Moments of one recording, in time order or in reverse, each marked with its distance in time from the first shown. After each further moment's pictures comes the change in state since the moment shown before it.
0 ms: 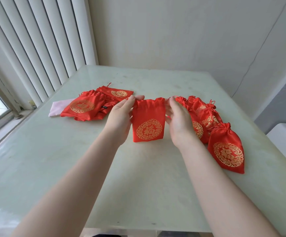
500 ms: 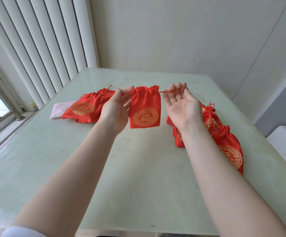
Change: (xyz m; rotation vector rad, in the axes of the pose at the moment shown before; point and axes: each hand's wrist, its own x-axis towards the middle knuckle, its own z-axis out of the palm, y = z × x) left_hand 0.021 0.019 -0.007 -0.327 0.049 -0.078; right_hand 0.023 -0.036 0.002 0.862 -0.056 0.119
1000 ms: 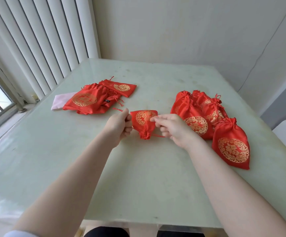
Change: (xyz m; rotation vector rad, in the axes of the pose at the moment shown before) left_hand -0.011 -0.039 -0.043 0.480 0.127 -0.289; right_hand -0.015 0.029 -0.064 -1.271 -0.079 0.279
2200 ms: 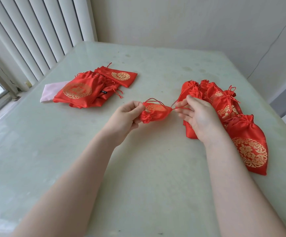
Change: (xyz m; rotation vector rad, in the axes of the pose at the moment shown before) left_hand 0.011 -0.006 0.009 0.071 -0.209 0.224; right_hand 0.008 -0.011 -0.030 0.204 0.328 -0.071
